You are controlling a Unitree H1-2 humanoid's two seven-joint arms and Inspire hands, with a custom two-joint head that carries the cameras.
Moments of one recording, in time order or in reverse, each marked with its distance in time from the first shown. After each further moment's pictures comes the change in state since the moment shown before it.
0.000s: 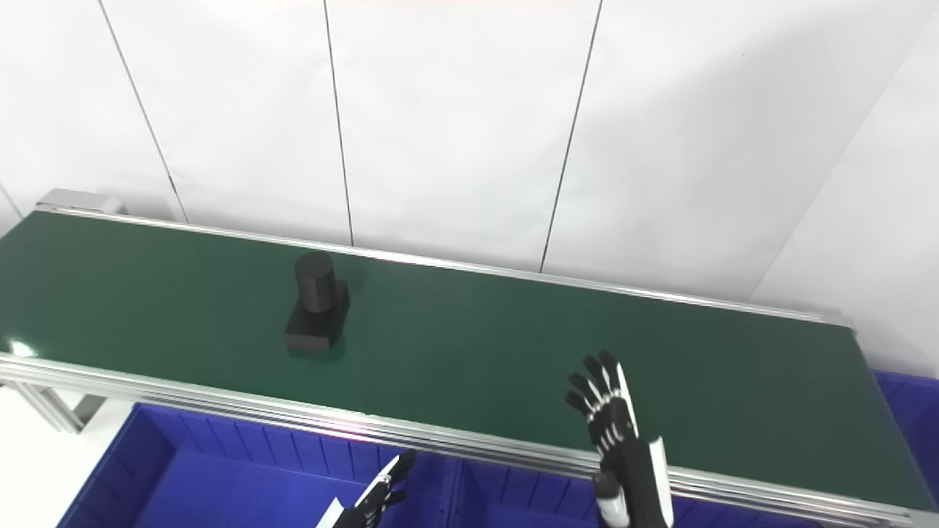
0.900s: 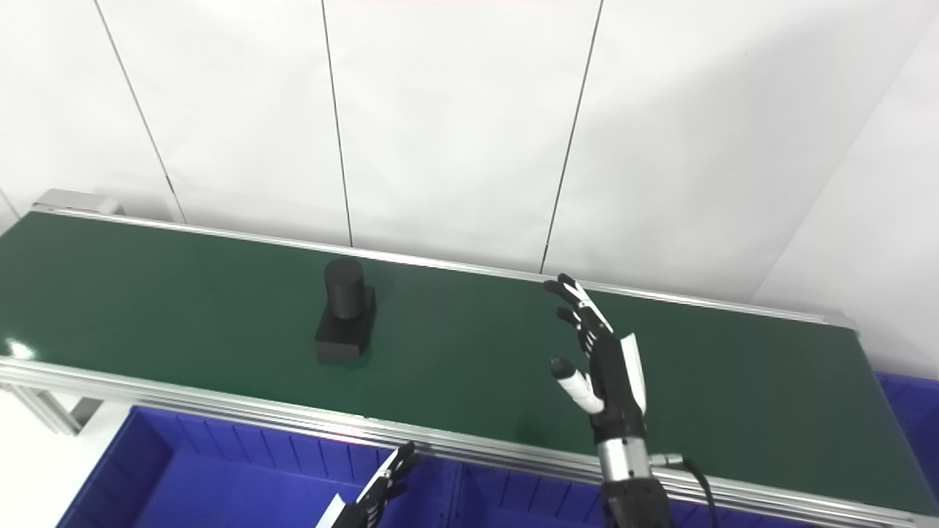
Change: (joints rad) left arm -0.006 -0.018 -0.003 0.001 -0.015 0.000 -0.001; right arm -0.340 -0.029 -0.031 0.289 -0.189 0.001 -0.042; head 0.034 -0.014
